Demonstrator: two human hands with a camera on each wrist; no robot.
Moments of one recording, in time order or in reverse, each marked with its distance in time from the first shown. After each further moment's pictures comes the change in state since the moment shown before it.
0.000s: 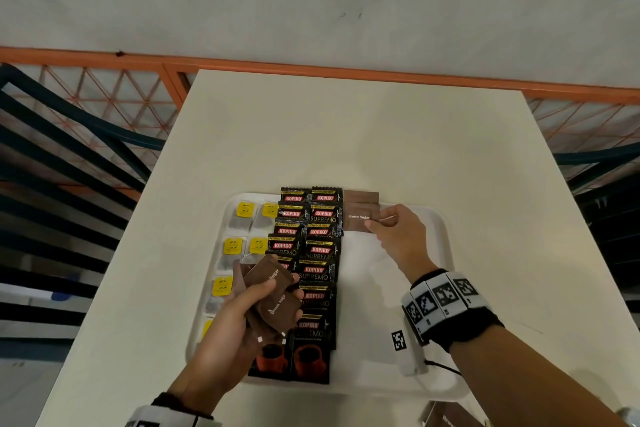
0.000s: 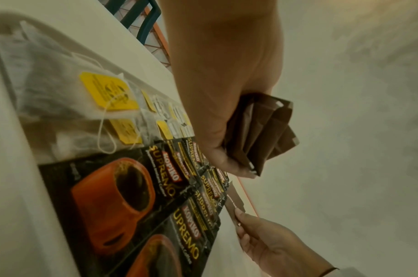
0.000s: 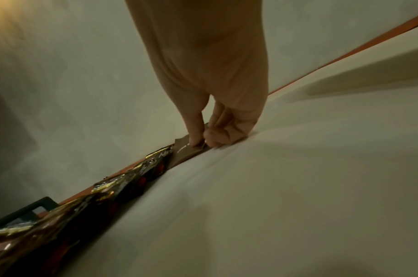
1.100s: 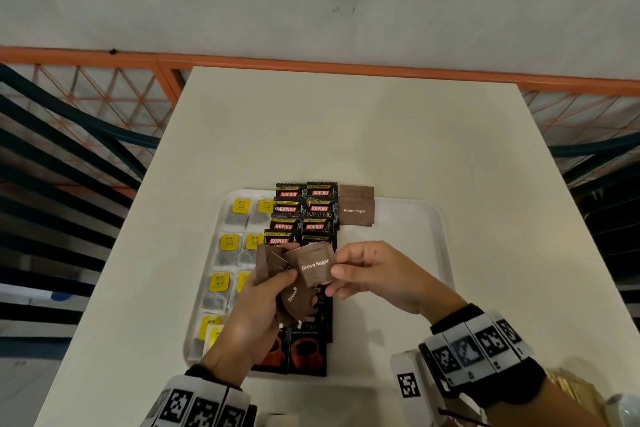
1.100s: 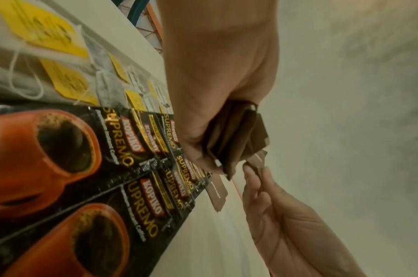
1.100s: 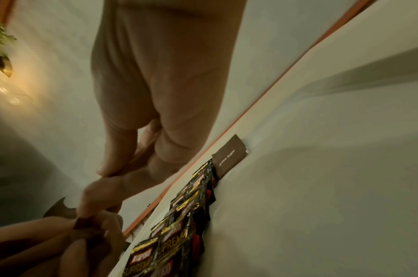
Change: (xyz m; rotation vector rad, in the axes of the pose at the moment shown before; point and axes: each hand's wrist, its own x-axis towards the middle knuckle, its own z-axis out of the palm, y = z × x) left_hand 0.023 -0.013 0.019 0.195 0.118 0.024; right_hand -0.078 -0.032 -0.025 0.298 -0.931 0.002
